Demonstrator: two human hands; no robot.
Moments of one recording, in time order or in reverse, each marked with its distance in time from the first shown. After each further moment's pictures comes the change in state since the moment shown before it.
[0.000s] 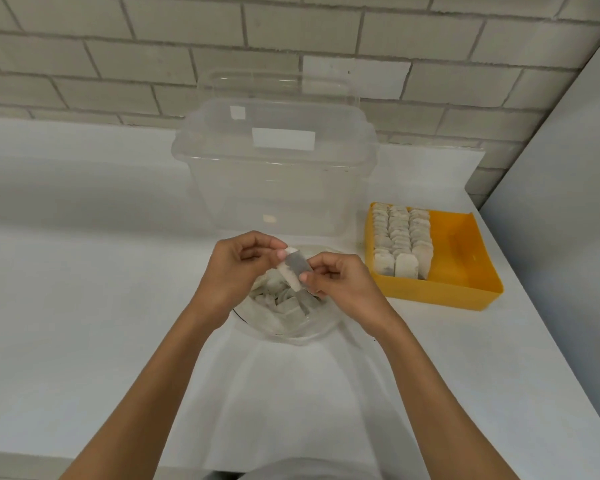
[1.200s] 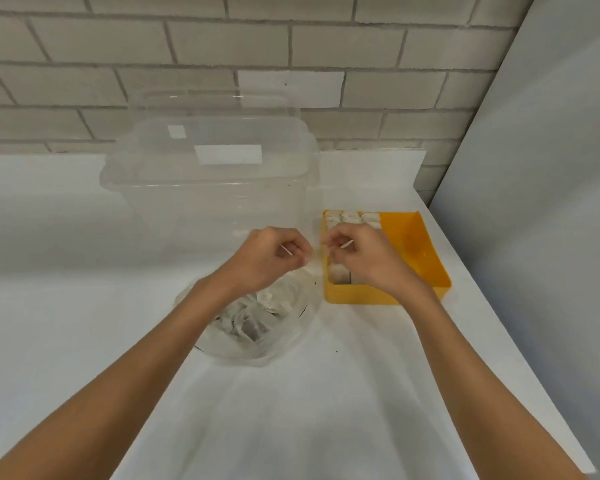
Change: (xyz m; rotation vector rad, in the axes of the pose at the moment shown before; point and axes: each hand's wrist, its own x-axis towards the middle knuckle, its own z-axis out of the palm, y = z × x) left_hand 0.064 0.027 0.077 0.581 -0.402 0.258; right_hand 0.016 -0.016 -0.100 -0.510 0.199 -0.024
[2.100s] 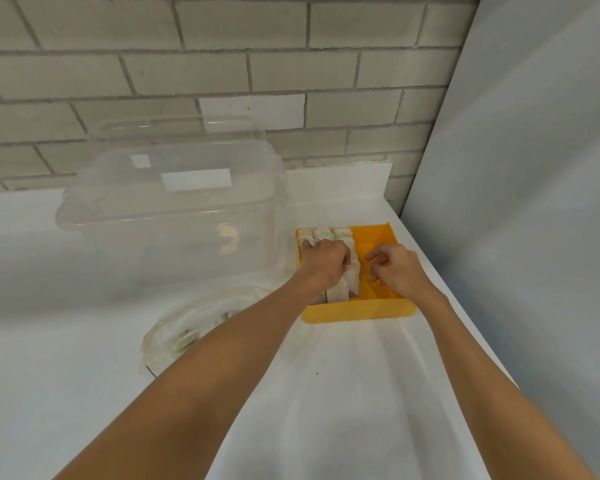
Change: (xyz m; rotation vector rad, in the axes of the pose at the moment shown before) left_hand 0.123 0.027 0.120 0.641 -0.049 0.044; right_hand 0.005 0.101 -0.047 -0.055 0.140 0.334
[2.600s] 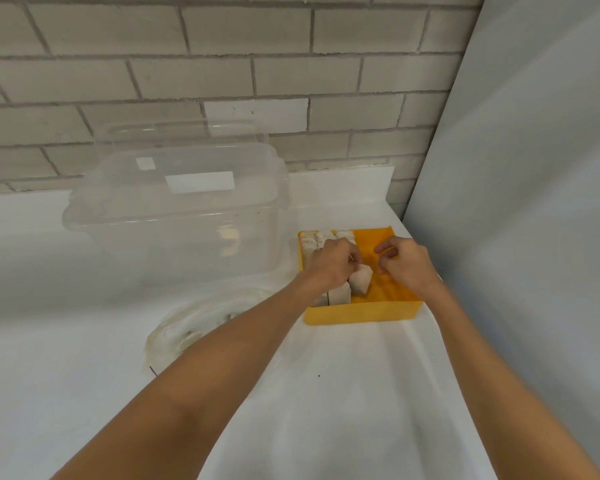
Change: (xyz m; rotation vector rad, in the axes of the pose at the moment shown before) left_hand -0.004 0.007 -0.010 -0.392 -0.059 0.002; right_hand 0.004 -0.006 -0.013 -0.021 0.089 -0.028
